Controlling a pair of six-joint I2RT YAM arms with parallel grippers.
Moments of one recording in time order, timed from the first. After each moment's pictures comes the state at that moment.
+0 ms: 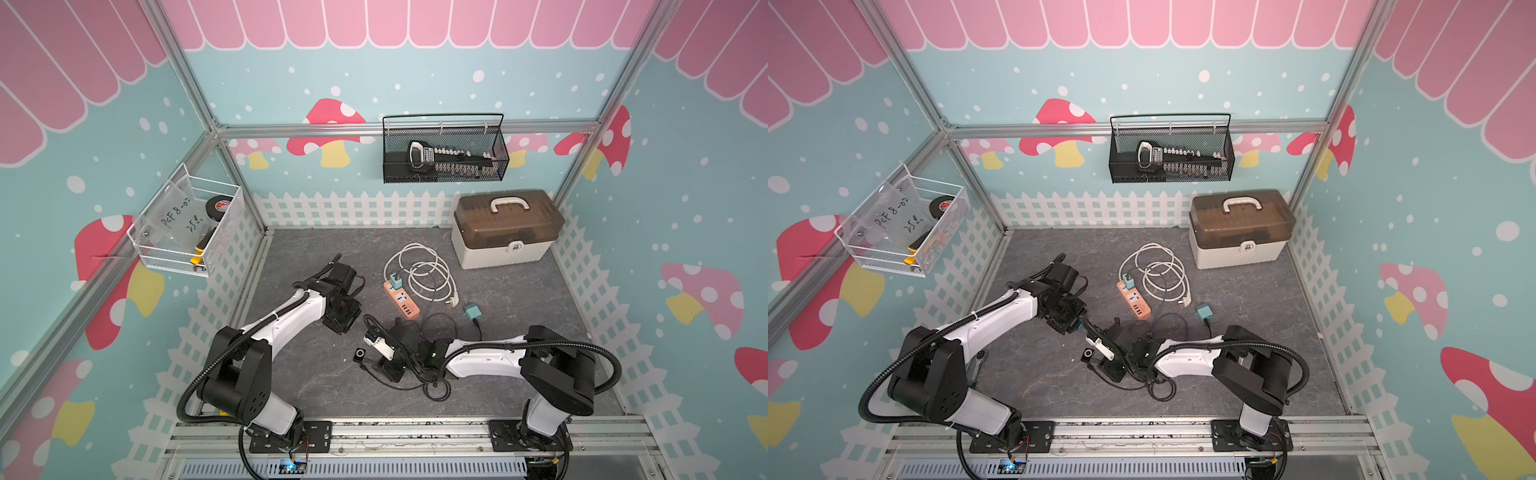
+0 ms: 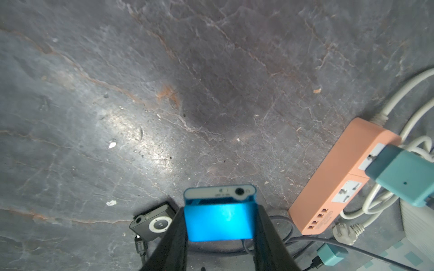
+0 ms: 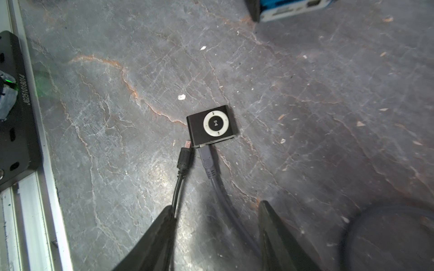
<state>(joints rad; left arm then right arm) -0.36 1.53 1.04 -0.79 0.10 -1.36 1.13 1.73 0.88 0.02 -0.05 0.11</state>
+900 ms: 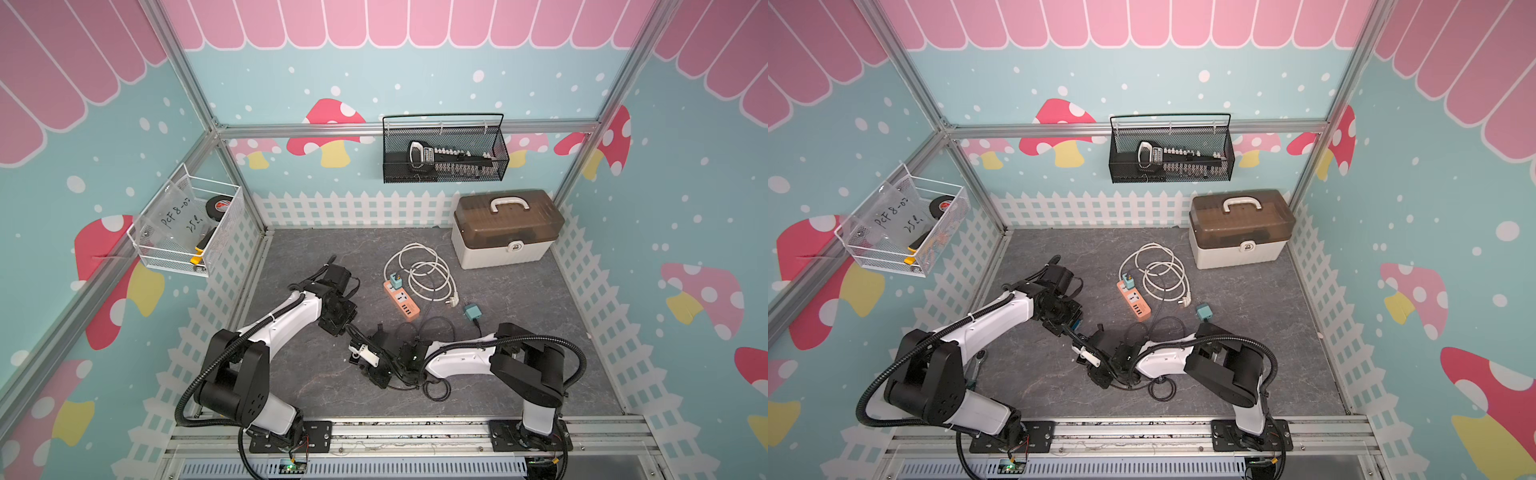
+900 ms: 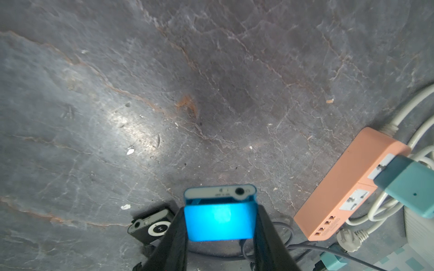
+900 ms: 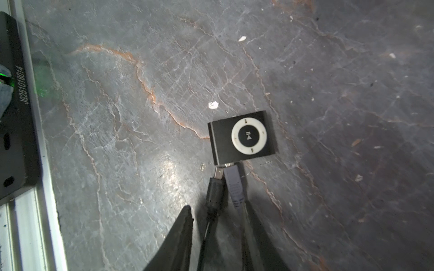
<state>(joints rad) -0.33 1.52 1.01 -0.80 0.11 -1.35 1.17 1.87 1.00 0.01 -0.08 0.13</state>
